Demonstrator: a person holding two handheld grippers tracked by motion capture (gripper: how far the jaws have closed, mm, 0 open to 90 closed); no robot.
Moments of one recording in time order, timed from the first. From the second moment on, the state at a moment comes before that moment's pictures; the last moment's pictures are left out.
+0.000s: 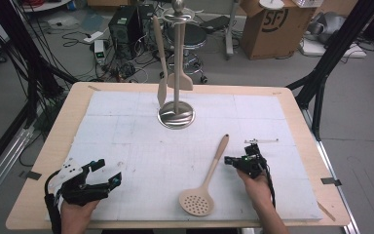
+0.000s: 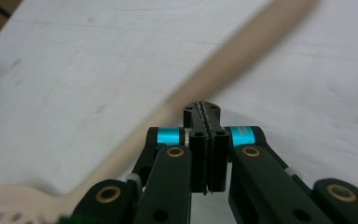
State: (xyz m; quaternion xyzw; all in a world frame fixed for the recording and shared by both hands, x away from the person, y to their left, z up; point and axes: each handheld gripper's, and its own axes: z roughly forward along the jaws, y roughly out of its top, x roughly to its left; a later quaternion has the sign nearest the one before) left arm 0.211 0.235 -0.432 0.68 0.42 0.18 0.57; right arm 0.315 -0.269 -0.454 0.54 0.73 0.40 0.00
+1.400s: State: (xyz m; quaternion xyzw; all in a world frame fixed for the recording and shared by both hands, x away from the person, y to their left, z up) left arm 0.204 0.246 -0.432 0.67 0.44 0.18 0.58; right arm 0.344 -0.150 -0.439 0.51 0.76 0.39 -0.10
